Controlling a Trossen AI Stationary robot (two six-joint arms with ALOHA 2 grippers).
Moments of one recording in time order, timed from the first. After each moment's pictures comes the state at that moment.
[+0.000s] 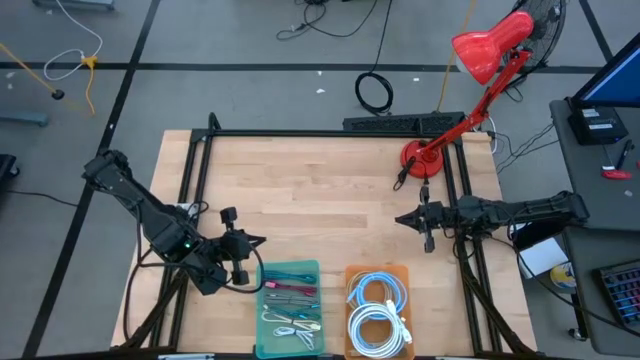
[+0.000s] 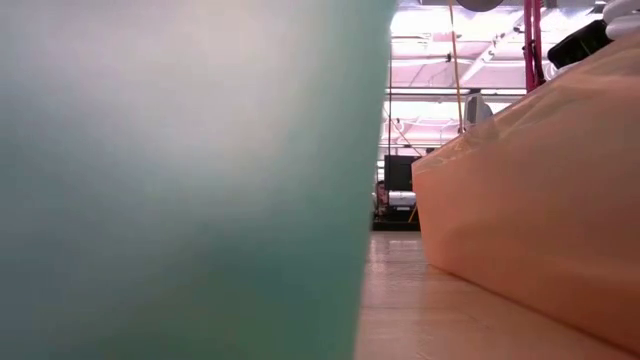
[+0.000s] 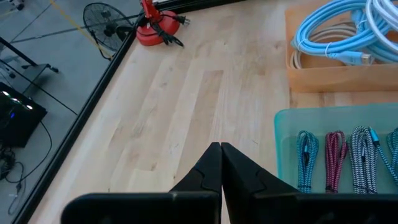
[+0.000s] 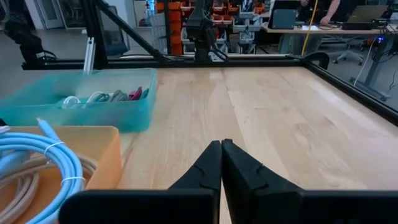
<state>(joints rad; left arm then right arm) -0.71 1.24 1.07 -0.78 -0.84 -0.50 0.10 0.19 0.02 0.04 0.10 0.03</state>
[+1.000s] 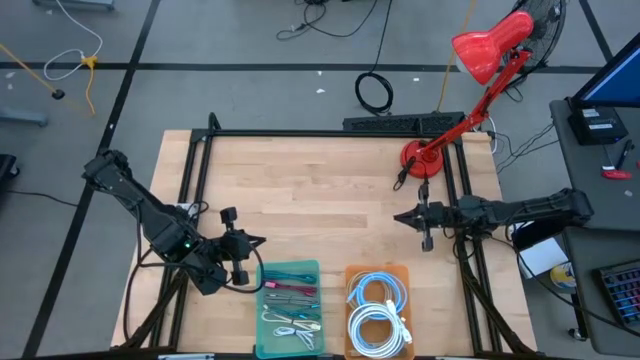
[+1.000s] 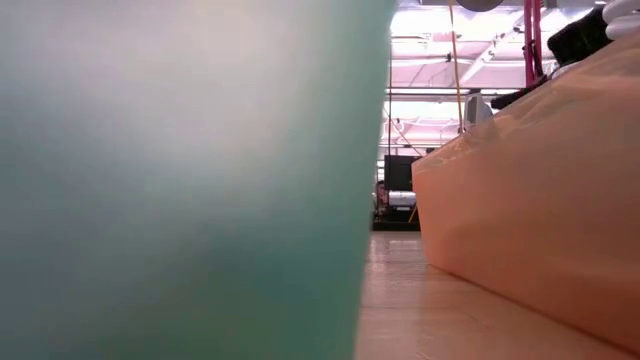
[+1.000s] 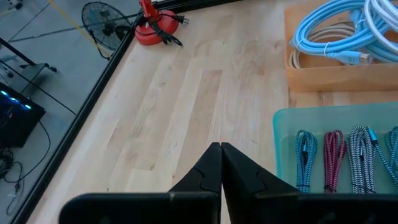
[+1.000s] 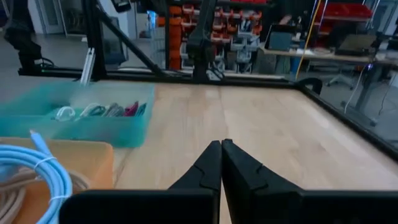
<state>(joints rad) -0.71 1.24 1.07 -0.78 -0.84 -0.50 0.10 0.29 0.01 0.19 0.10 -0.03</state>
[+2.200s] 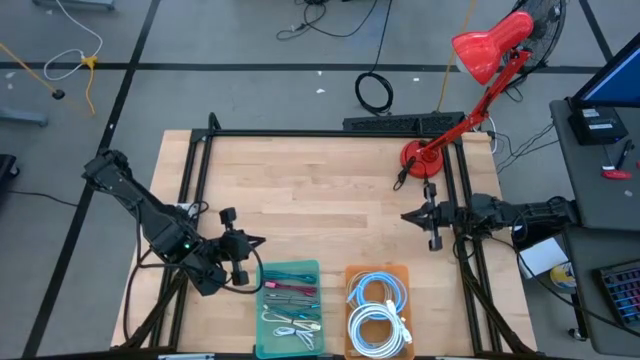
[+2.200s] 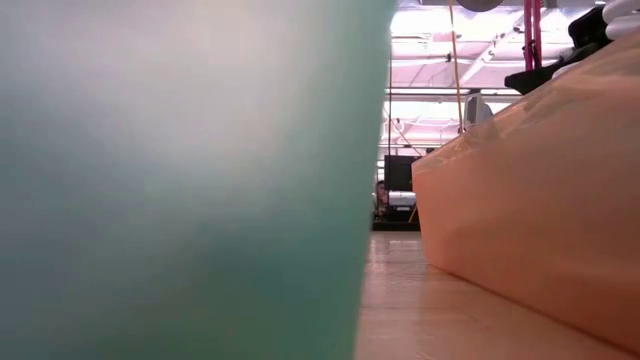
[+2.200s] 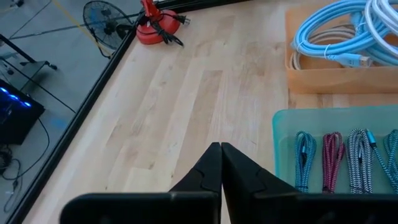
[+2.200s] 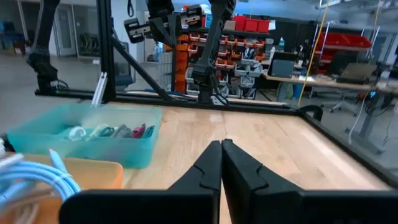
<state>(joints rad) -0.72 1.24 1.07 -0.79 -0.85 -0.53 0.10 0.01 0.01 0.02 0.08 -0.08</state>
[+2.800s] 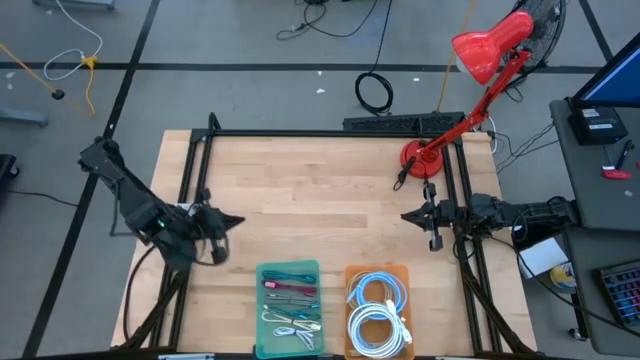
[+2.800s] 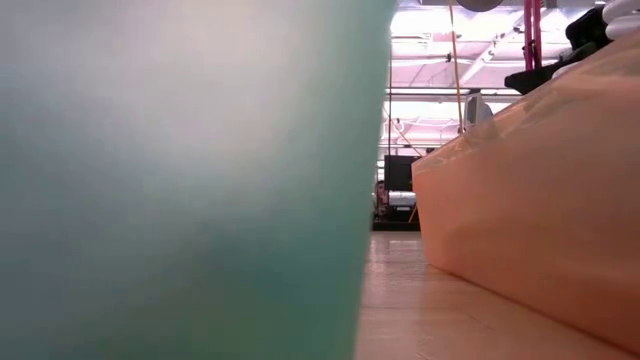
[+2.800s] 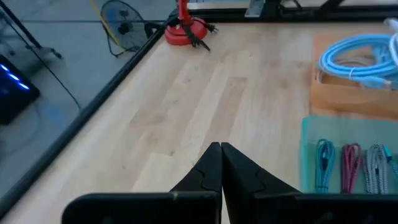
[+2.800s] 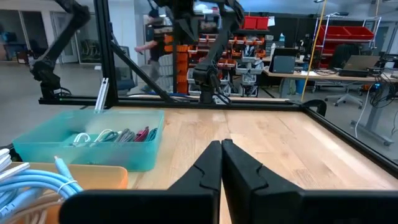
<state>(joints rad) -0.75 0.95 0.91 -0.89 -0.92 -0.68 0.10 0.01 0.01 0.02 0.08 -0.01</state>
